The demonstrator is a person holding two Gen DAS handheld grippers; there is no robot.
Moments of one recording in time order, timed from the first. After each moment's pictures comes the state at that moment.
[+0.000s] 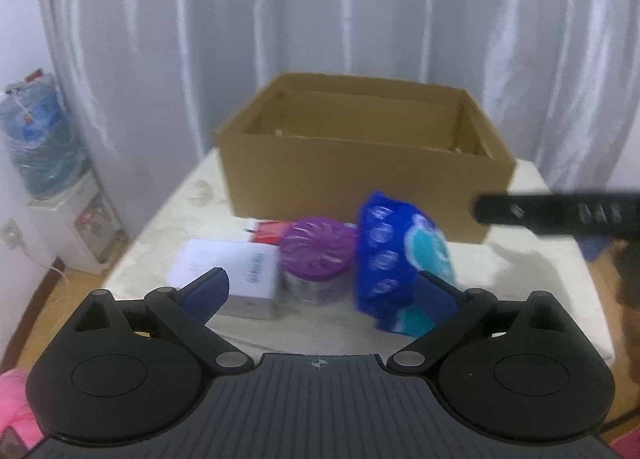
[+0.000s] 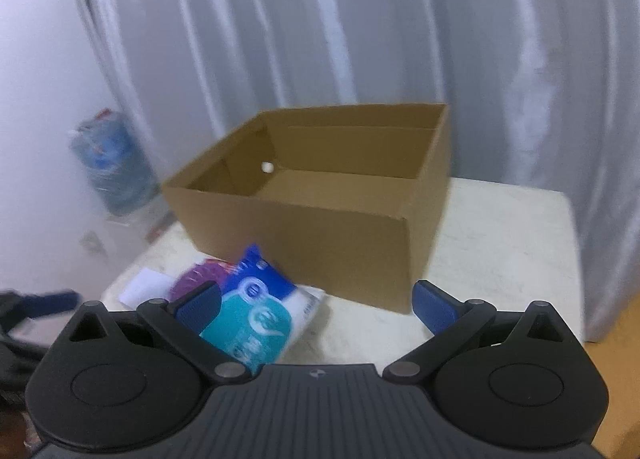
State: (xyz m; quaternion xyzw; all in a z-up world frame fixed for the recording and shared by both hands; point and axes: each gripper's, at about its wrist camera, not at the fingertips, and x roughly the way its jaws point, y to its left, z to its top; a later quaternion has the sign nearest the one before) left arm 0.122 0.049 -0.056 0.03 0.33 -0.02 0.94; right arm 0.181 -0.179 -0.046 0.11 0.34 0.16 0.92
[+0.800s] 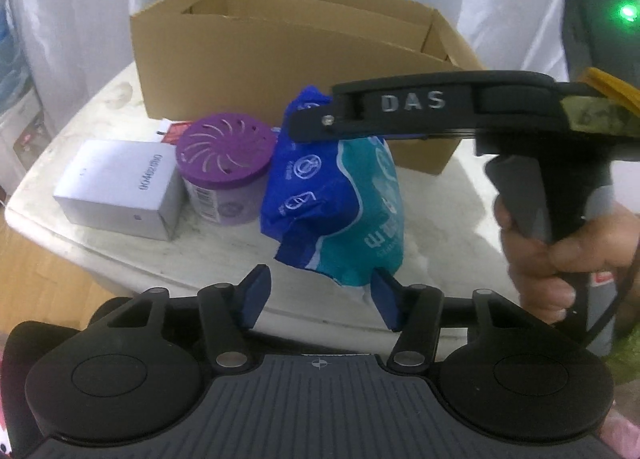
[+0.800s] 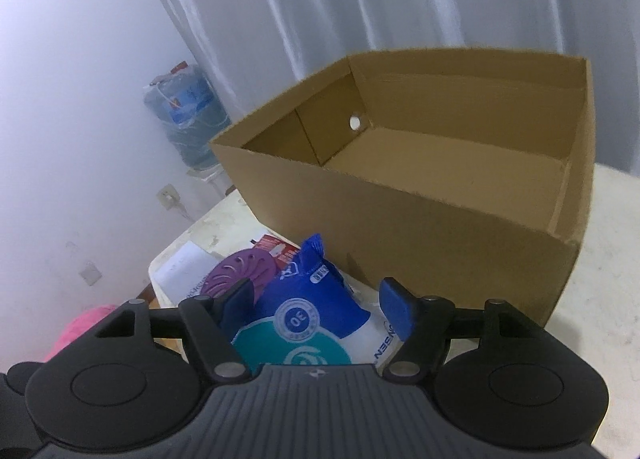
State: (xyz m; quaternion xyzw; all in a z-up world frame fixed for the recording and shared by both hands) left arm 0.150 0.031 -0.107 -0.04 0.44 -0.08 0.89; right arm 0.254 -0.140 -0.095 0.10 0.39 0.29 0.87
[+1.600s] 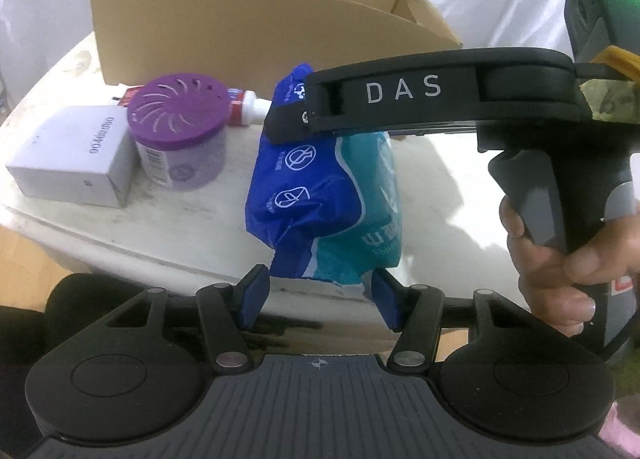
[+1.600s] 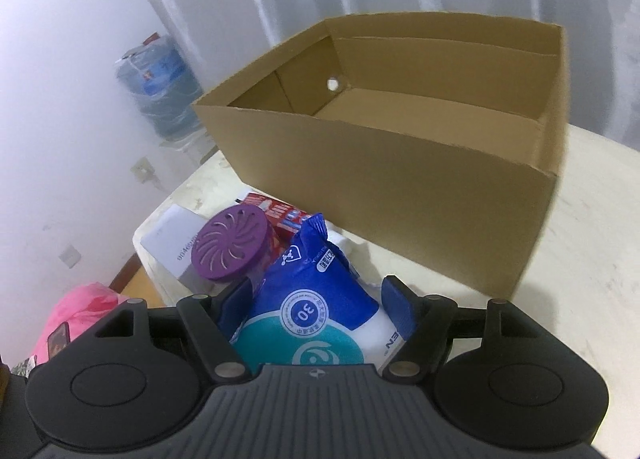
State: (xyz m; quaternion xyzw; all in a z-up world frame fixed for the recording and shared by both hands) left arm 0.142 0.023 -0.119 -0.06 0.47 -0.13 0.87; right arm 0.229 -0.141 -0.088 0.08 0.43 0.23 0.87
